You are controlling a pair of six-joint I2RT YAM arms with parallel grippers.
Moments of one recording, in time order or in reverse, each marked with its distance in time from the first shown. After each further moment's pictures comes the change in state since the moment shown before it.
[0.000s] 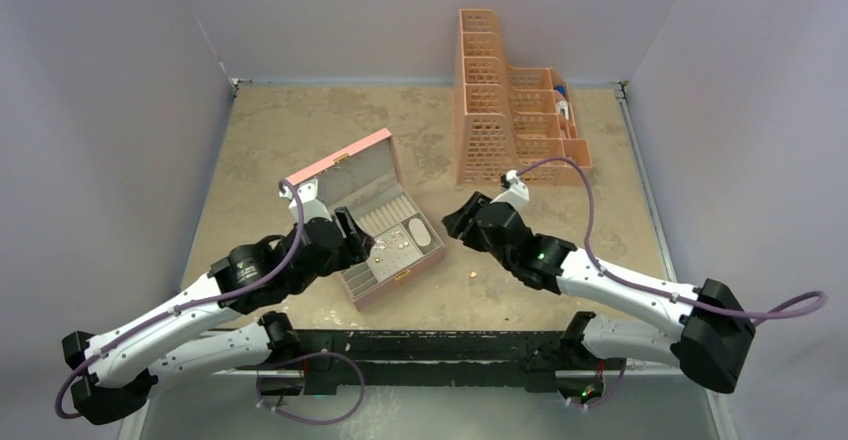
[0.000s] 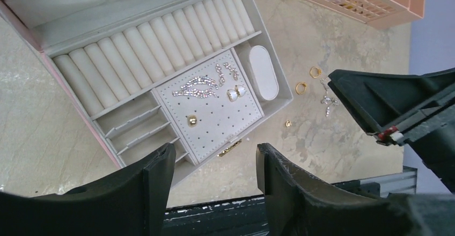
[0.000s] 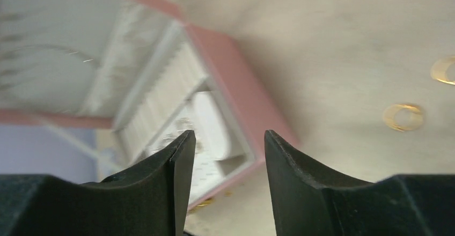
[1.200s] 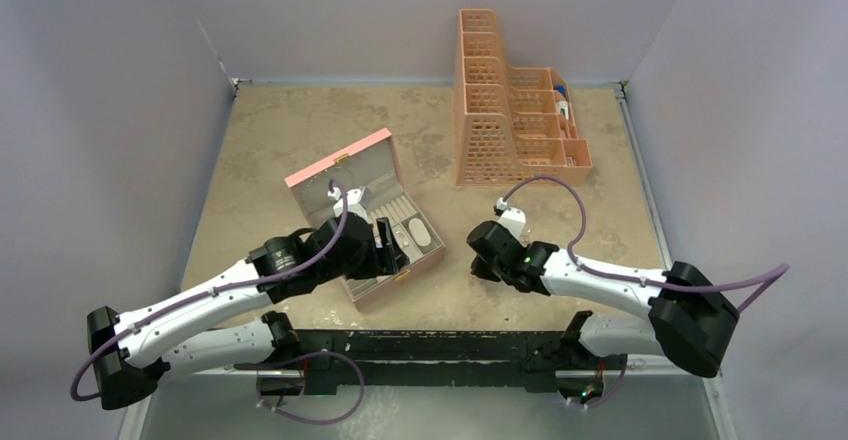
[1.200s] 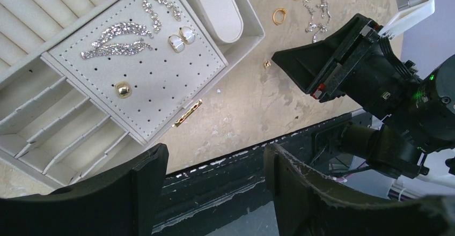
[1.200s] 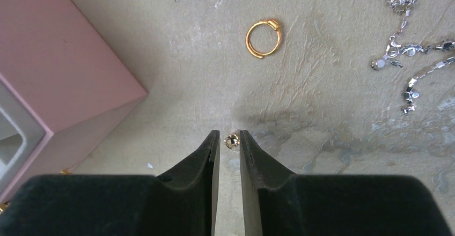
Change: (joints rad) left arm 0.000 0.152 -0.042 0.172 0.315 0.050; right arm -0.010 0.090 -0.092 -0.326 -0.006 -0.036
